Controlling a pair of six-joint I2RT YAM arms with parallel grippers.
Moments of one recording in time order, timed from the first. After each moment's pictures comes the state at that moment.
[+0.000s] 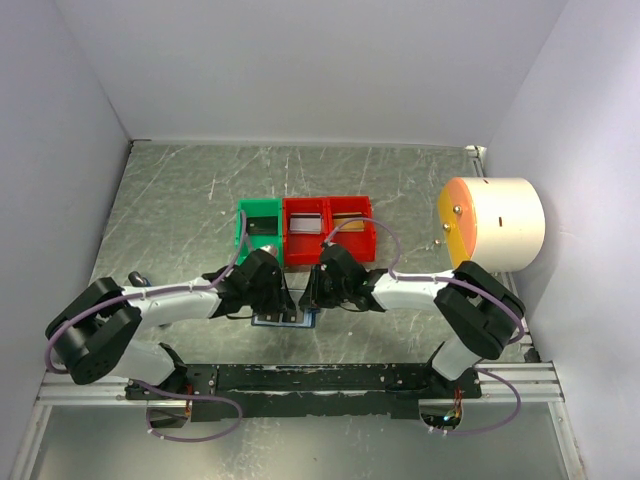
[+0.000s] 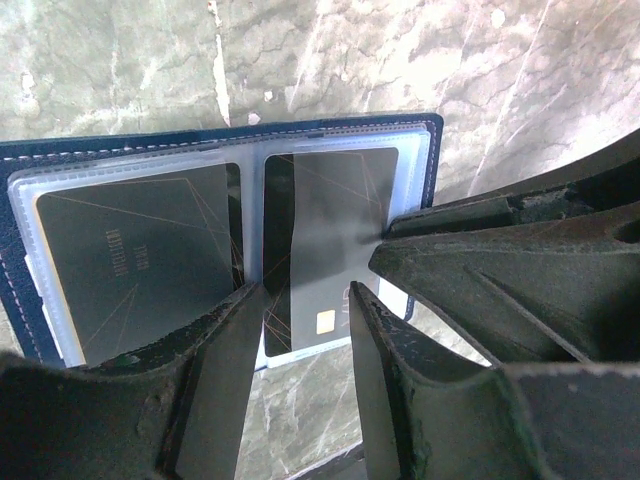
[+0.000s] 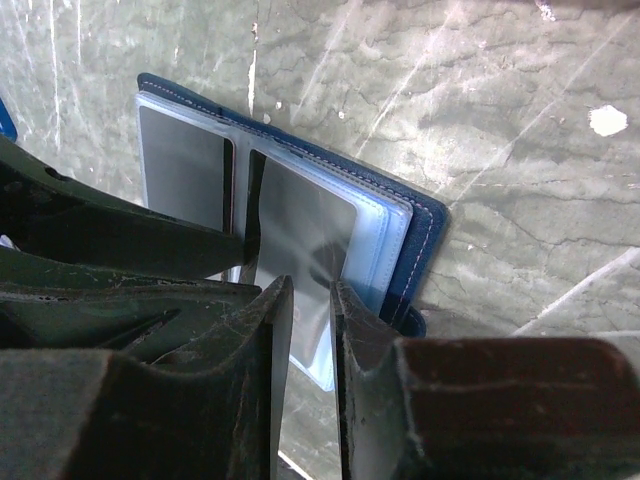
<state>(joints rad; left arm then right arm) -0.82 1.39 0.57 -0.09 0.03 -0.91 0.86 1.59 0.66 0.10 -0.14 0.87</state>
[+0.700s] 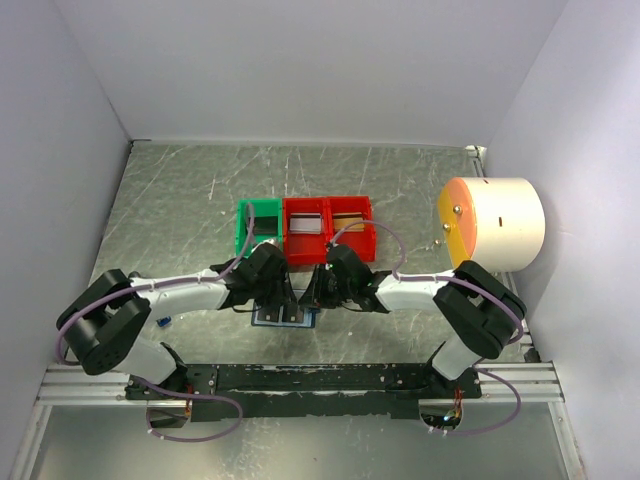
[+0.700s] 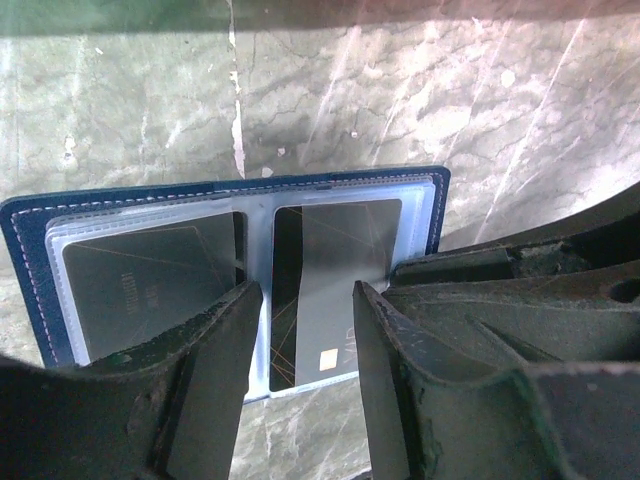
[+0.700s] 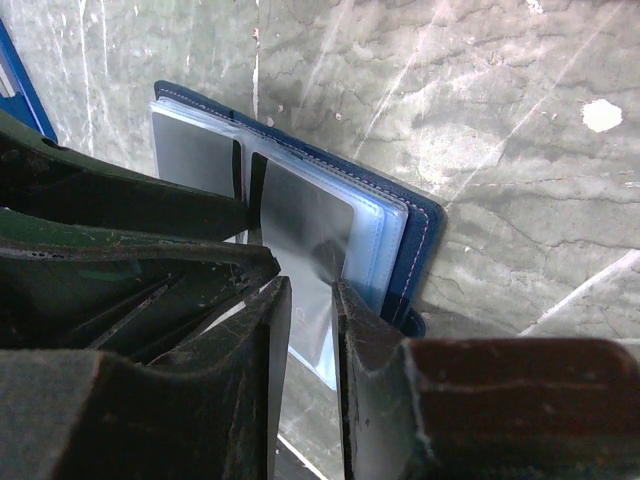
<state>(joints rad) -0.82 1.46 0.66 -0.17 -0.05 -0.90 0.83 1.59 0.62 0.18 -0.20 0.92</state>
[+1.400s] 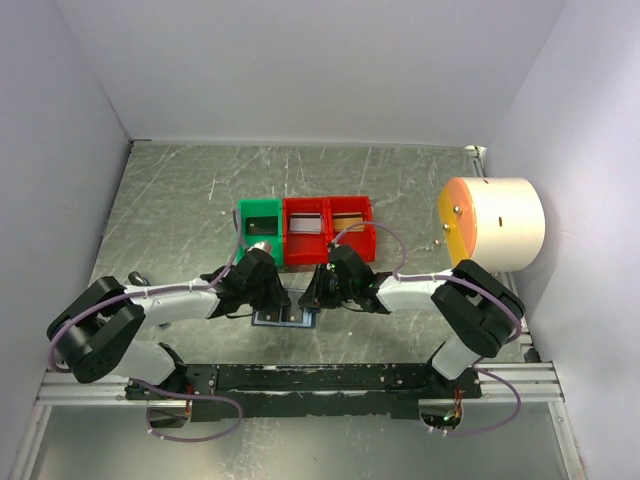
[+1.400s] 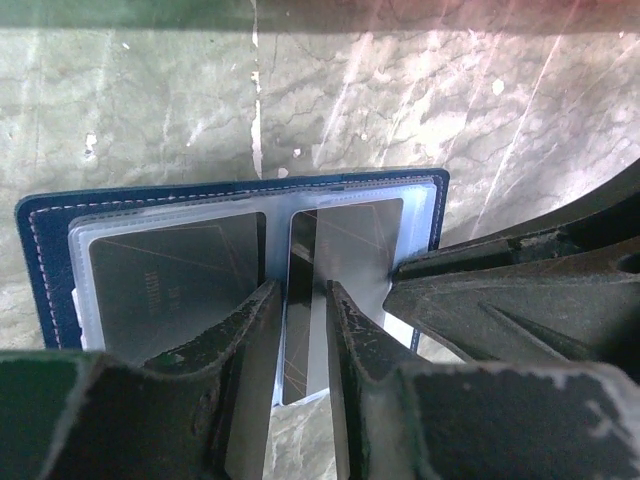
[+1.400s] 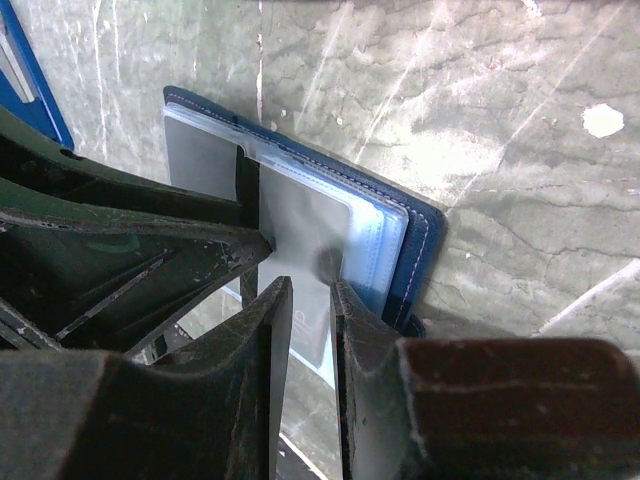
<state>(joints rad) -0.80 1.41 0.55 -0.02 -0.01 -0.94 0.81 1.59 0.59 0.23 -0.23 0.94</state>
